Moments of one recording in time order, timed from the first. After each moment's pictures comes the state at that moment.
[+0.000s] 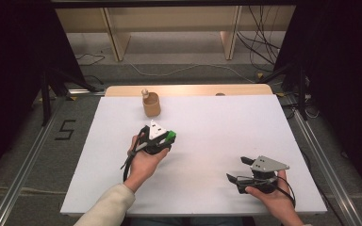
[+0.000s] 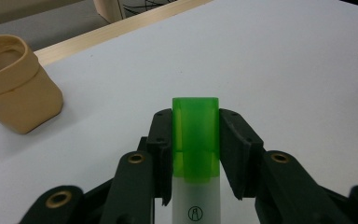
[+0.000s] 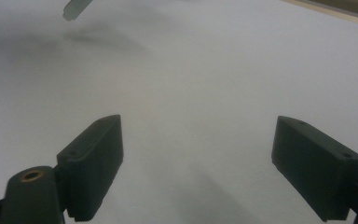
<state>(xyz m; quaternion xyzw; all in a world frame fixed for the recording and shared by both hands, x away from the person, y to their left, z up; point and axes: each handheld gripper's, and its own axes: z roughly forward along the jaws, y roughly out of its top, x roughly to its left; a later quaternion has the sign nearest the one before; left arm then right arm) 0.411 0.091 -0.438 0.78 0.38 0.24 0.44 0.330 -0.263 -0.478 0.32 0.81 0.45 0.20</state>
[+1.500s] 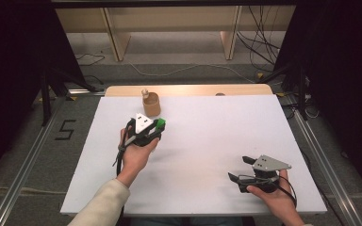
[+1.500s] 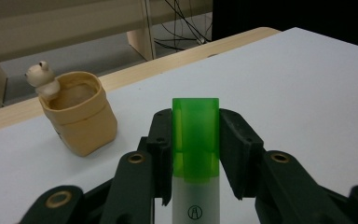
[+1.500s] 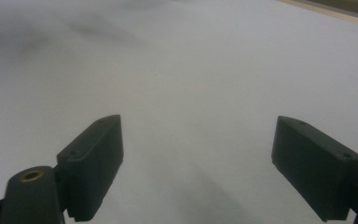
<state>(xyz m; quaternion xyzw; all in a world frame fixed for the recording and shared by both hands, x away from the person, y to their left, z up) 0.423 0.119 -0.423 0.72 0.41 0.30 0.48 0.332 -0.267 -0.478 0.33 0.80 0.46 0.20</state>
